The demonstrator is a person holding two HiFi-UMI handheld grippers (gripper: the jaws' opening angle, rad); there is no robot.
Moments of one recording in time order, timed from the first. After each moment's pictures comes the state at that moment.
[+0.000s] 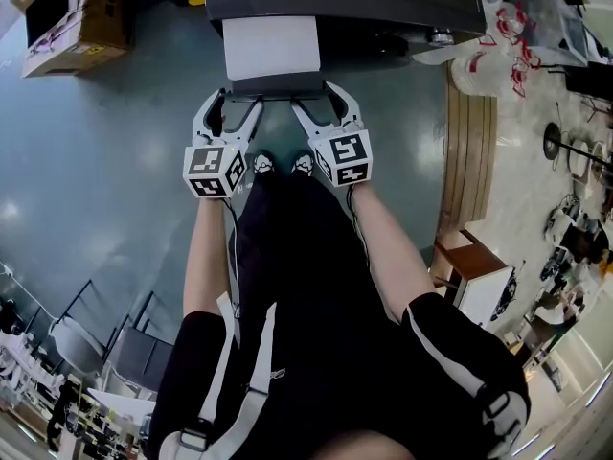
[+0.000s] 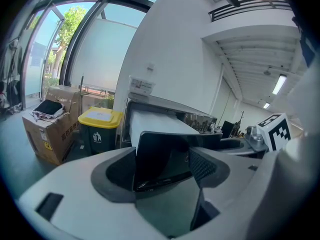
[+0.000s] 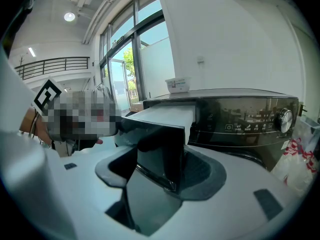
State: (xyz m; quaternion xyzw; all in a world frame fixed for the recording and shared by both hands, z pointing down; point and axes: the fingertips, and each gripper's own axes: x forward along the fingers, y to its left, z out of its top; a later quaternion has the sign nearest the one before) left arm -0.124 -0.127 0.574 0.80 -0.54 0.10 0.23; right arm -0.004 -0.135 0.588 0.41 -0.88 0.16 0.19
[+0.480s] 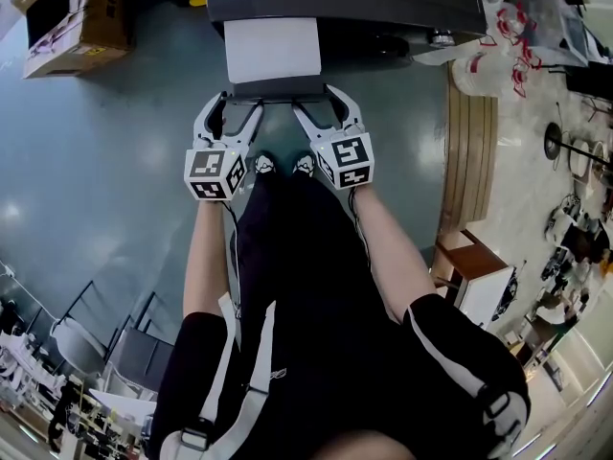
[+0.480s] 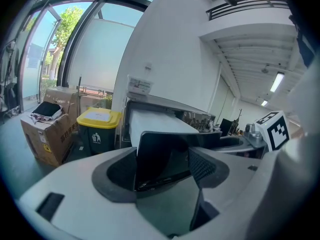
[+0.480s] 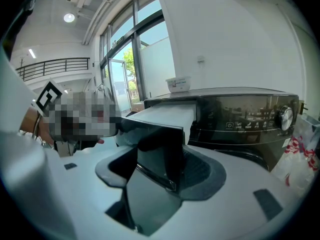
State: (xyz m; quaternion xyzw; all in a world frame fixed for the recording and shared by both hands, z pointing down) left arm -0.124 -0.125 0.578 0.81 -0.53 0.10 0.23; right arm -0.003 -0.133 0.591 0.40 -0.88 0.16 0.19
